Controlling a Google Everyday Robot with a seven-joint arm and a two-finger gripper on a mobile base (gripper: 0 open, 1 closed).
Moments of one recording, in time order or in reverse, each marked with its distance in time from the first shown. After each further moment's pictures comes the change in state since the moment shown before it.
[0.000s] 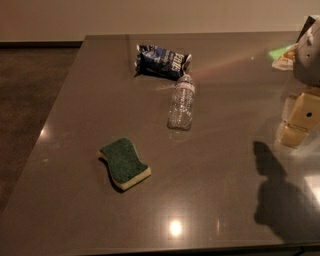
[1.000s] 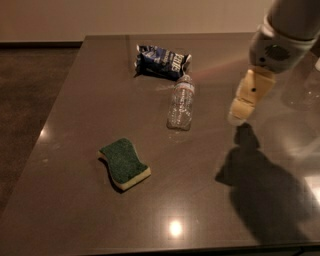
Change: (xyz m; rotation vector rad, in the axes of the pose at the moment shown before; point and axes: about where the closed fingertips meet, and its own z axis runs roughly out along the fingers) arm -0.041 -0.046 0.040 -0.055 0.053 0.234
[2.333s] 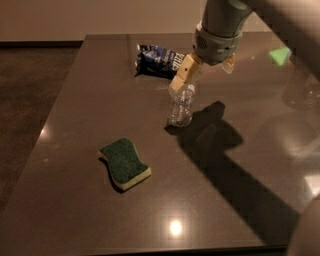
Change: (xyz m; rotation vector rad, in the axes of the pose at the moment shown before) arm -0.094 -0.048 0.072 -0.035 0.042 0.501
